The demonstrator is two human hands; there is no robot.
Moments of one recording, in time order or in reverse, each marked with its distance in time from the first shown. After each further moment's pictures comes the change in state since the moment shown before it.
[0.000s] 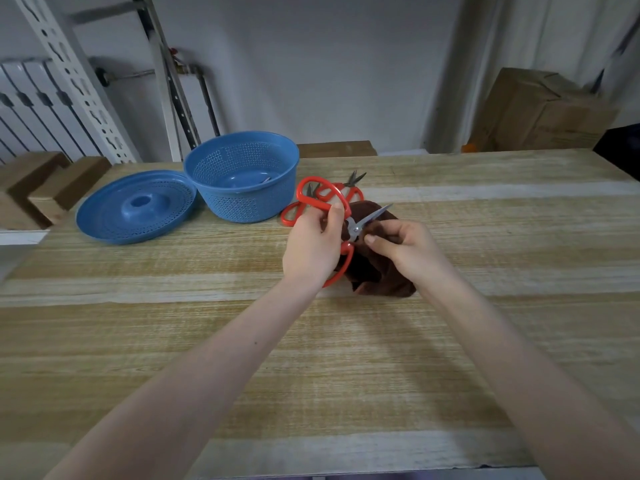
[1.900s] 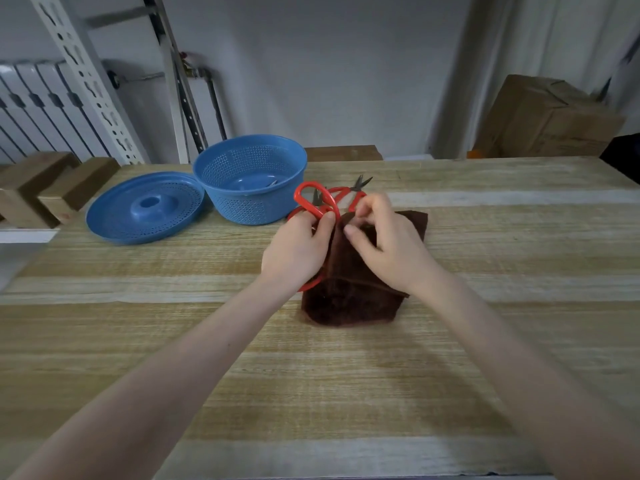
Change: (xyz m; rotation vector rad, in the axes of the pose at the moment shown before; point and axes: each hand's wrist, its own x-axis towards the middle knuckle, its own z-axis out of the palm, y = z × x) left_hand 0.009 -0.003 -0.033 0.394 -0.063 0.074; right_hand 0.010 -0.016 0.021 -0.642 0.031 -0.482
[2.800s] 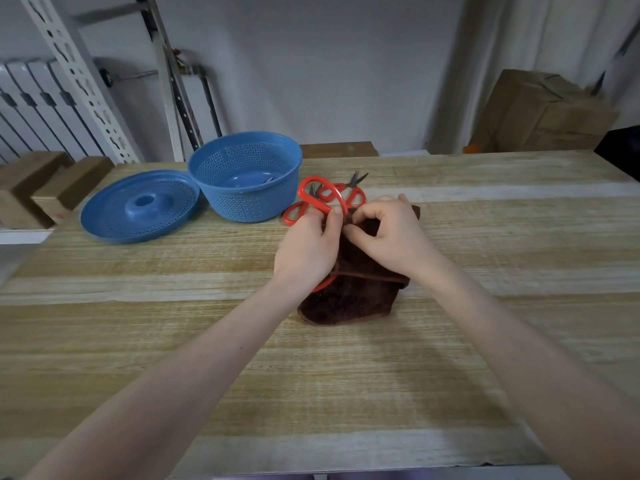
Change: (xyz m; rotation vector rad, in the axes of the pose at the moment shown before) left_hand -0.006 0.010 0.015 -0.079 0.028 0.029; right_hand 0.009 0.004 -0.007 -0.037 0.006 0.121
